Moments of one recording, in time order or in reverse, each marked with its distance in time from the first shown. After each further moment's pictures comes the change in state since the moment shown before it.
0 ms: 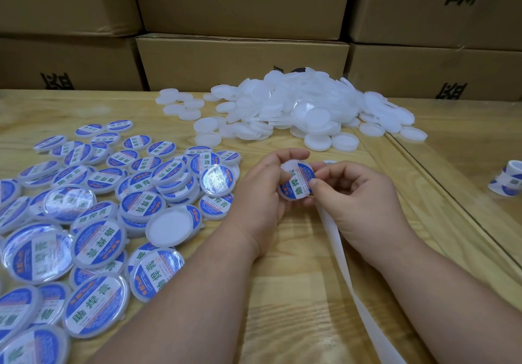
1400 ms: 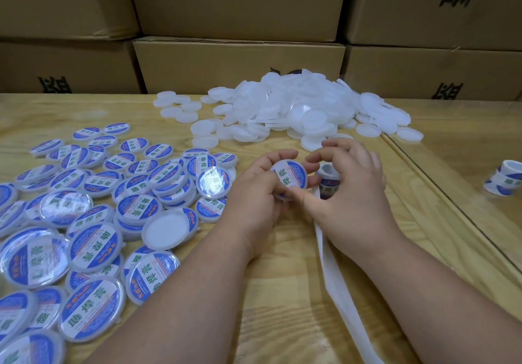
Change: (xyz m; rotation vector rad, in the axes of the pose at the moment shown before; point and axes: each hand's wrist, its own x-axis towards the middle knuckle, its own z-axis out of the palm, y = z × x) left_hand -0.002 0.005 0.002 -0.123 0.003 -0.071; right_hand 0.004 -0.002 0.001 -0.661 0.090 -0.333
